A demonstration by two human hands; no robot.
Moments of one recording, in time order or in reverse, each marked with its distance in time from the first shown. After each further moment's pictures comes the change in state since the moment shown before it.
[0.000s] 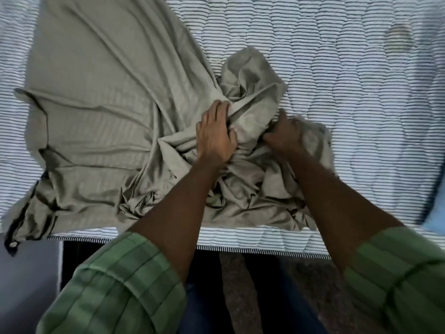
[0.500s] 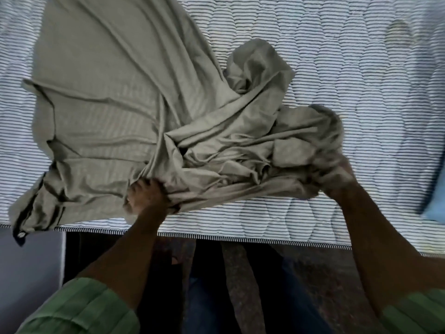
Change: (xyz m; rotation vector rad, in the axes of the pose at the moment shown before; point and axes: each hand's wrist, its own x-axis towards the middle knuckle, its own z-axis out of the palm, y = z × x) left_hand -0.157 -0.196 -0.021 0.633 -0.426 -0.565; right_hand -0.083 0.149 -0.009 1.139 -0.179 0.302
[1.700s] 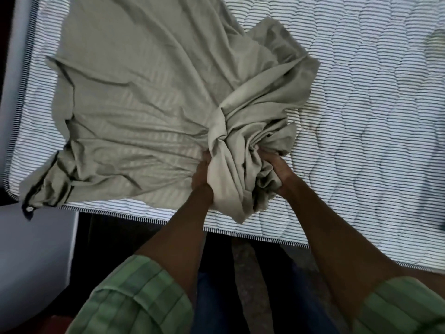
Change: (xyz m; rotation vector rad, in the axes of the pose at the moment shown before) left_hand 0.022 0.082 0.040 -0.944 -0.221 0.125; right_hand -0.057 -0.004 0.224 0.263 -0.376 0.447
